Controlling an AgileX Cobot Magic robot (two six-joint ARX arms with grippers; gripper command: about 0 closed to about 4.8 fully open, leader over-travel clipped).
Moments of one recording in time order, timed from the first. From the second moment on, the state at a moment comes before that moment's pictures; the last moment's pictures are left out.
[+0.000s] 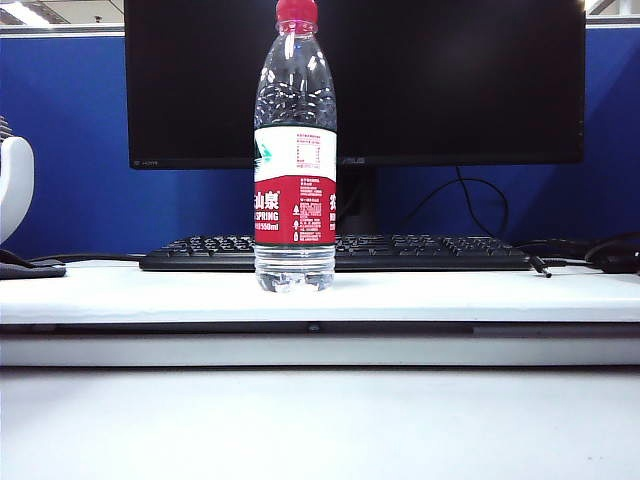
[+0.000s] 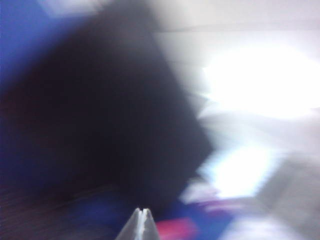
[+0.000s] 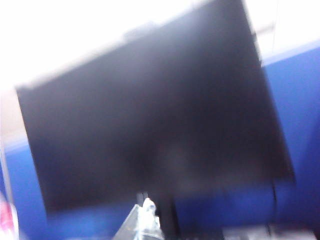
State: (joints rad) left arm 0.00 0.01 0.02 0.65 0.38 -1.05; right arm -0.01 0.00 0.04 0.56 -0.22 0.44
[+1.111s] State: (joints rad) left arm -0.32 1.07 0.66 0.06 0.80 0.11; right arm 0.18 0.72 0.84 0.33 -0.86 0.55
